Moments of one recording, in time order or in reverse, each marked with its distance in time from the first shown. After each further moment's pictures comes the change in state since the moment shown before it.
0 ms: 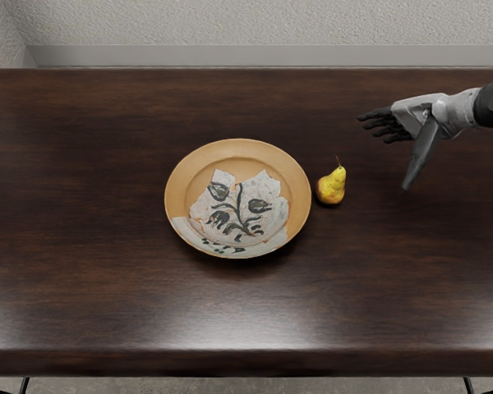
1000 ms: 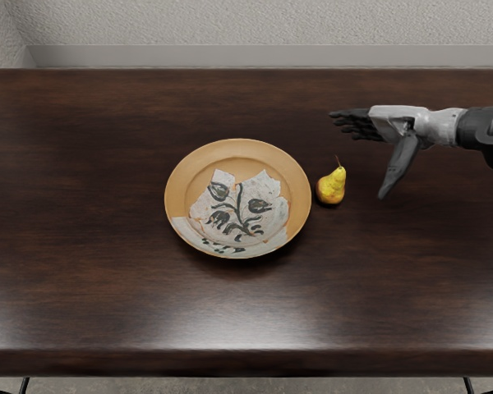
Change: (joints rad) left arm 0.000 0.000 0.000 0.000 0.000 0.000 0.000; right arm -0.213 0.037 0.180 -0.017 -0.267 0.000 0.389
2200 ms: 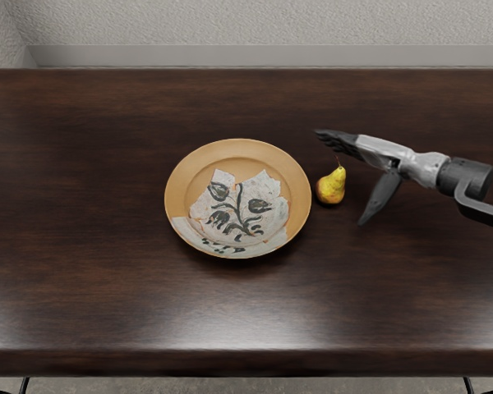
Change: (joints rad) left arm 0.000 0.000 0.000 0.000 0.000 0.000 0.000; right arm -0.199 0.062 -0.026 -0.026 -0.241 -0.283 0.446
